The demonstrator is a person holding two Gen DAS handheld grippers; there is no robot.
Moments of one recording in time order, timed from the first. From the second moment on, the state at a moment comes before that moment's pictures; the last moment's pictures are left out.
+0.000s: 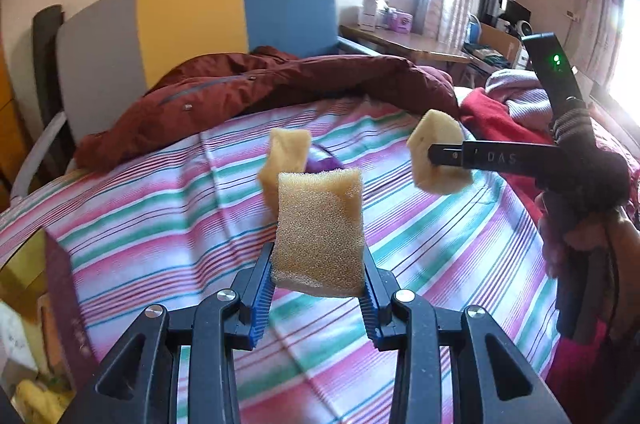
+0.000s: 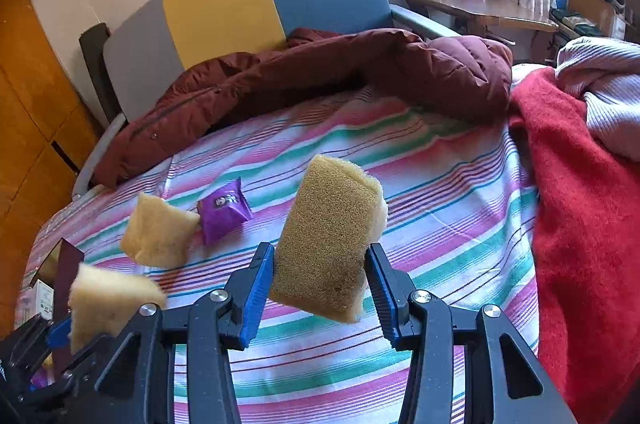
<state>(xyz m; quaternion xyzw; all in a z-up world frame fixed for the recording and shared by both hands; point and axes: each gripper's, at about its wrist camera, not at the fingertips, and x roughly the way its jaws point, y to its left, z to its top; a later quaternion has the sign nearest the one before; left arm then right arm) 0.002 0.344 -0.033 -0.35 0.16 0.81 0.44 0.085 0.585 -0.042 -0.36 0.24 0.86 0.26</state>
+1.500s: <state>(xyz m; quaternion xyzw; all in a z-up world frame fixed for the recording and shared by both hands) -0.066 0.078 -0.002 -0.35 -0.01 0.90 0.24 -0.004 0.352 -0.002 -0.36 0.17 0.92 -0.02</state>
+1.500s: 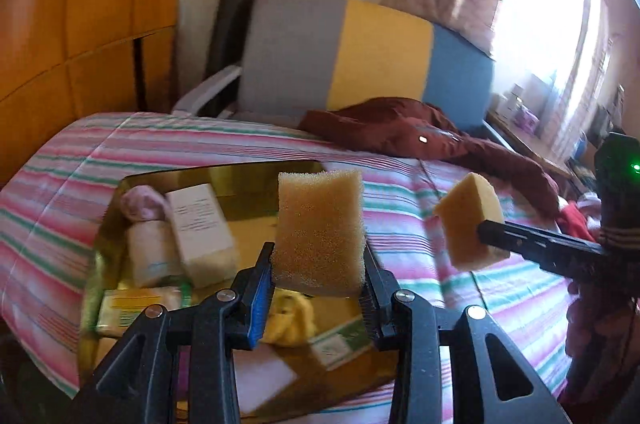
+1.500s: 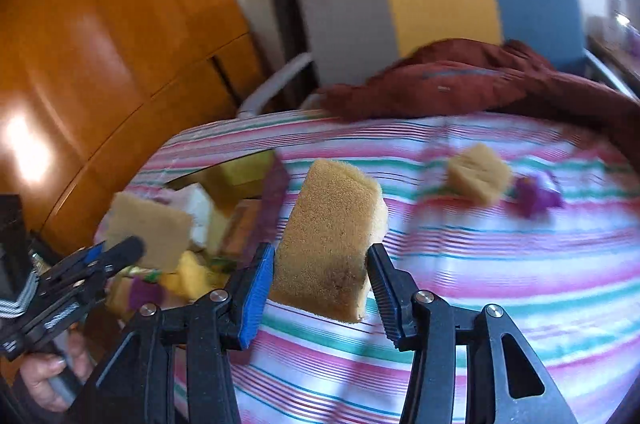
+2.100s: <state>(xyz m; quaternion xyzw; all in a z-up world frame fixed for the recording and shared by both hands) -0.108 0.056 -0.042 -0.39 -0.04 0.90 0.21 -0.134 0.253 0.007 -0.40 0.17 0.89 -0.11</state>
